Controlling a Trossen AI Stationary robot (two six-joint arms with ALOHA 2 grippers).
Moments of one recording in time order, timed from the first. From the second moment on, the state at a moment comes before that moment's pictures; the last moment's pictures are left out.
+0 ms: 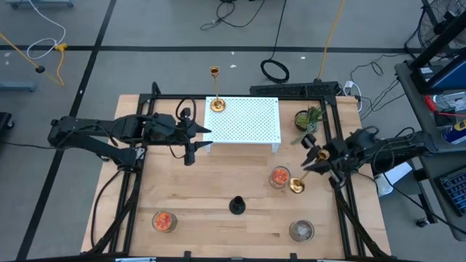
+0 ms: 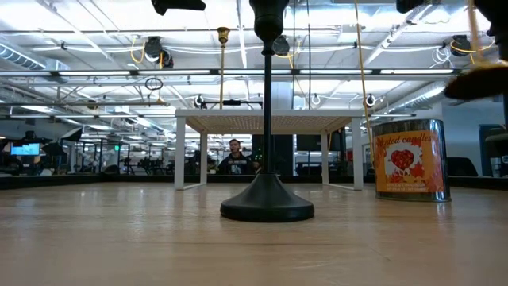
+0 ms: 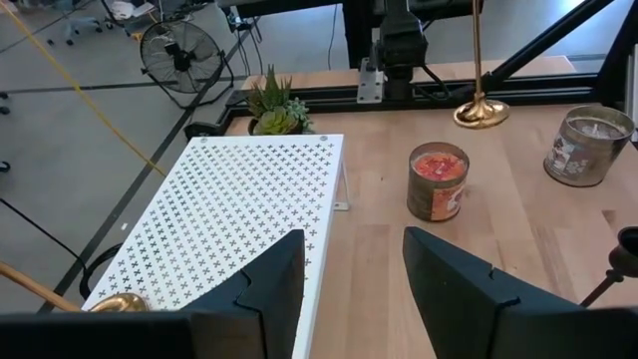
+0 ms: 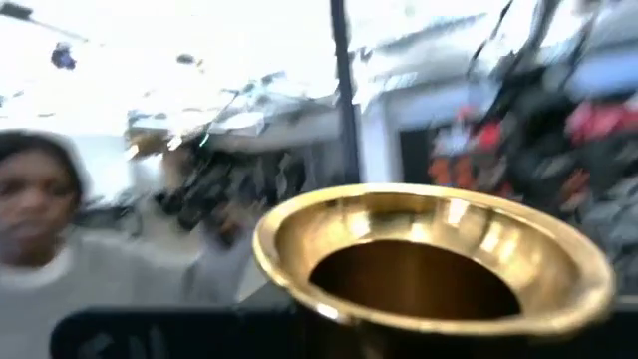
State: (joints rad) left arm -0.04 1.11 1.10 -0.41 -0.21 0.05; right arm 0.12 0.51 0.32 0.59 -0.33 0.25
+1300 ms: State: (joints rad) left arm -0.04 1.11 1.10 -0.34 -0.21 0.05; right arm -0.57 1.24 0.84 0.75 -0.05 0.01
